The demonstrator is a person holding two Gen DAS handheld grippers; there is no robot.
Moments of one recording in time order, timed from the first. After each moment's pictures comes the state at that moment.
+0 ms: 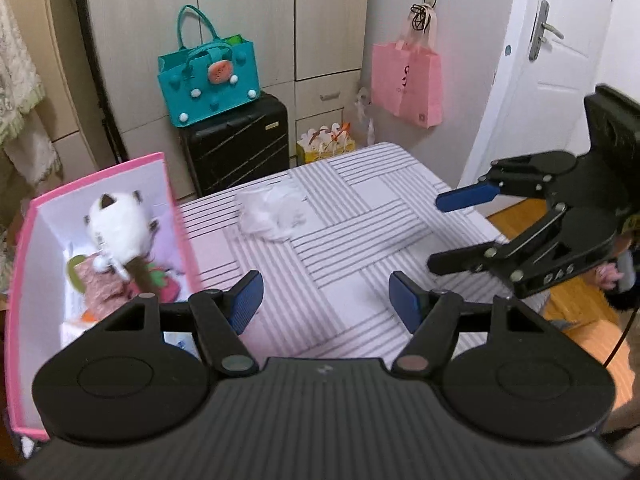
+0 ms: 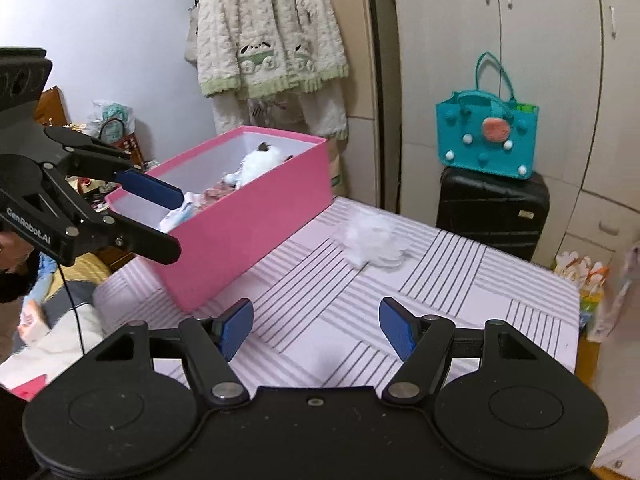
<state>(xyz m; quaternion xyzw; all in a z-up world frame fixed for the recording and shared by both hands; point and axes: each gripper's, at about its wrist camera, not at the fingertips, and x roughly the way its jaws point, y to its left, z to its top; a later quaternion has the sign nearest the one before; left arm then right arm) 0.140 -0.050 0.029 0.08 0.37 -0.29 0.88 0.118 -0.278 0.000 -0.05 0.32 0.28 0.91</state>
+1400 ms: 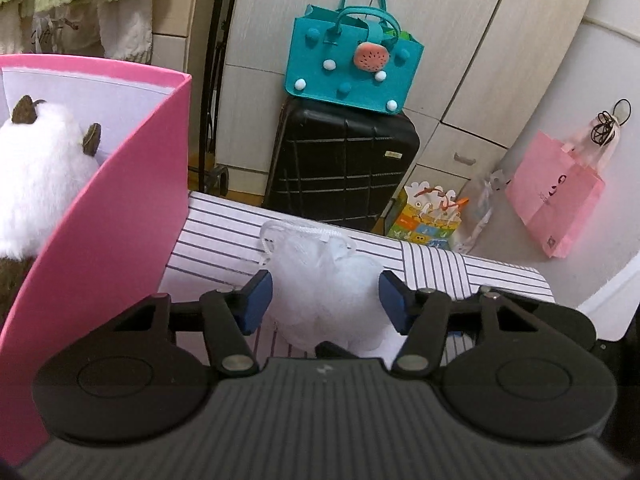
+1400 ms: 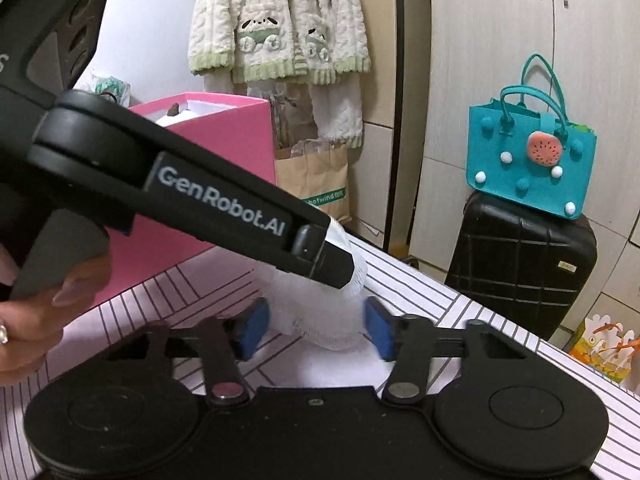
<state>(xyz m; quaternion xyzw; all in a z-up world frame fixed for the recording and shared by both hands) 0.313 -0.096 -0.091 -0.13 0.38 -0.08 0.91 0.287 -0.238 -0.101 -0.09 0.29 0.32 0.90</state>
